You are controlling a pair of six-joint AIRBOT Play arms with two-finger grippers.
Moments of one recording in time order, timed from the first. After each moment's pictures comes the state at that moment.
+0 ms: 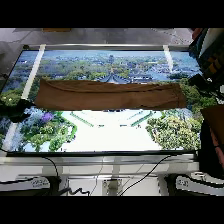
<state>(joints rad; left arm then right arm) 0.62 -1.48 1.10 0.92 -0.94 -1.41 -0.41 -1.37 1.25 -1.16 0.66 1.60</state>
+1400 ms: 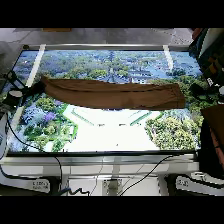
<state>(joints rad) 0.30 -1.58 1.20 0.75 -0.35 -1.15 -0.40 -1.37 1.25 -1.32 0.86 1.58</state>
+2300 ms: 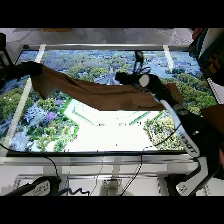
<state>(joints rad) 0.21 -1.25 1.36 0.89 -0.72 -0.96 0.39 -1.78 1.66 -1.14 0.55 1.67</state>
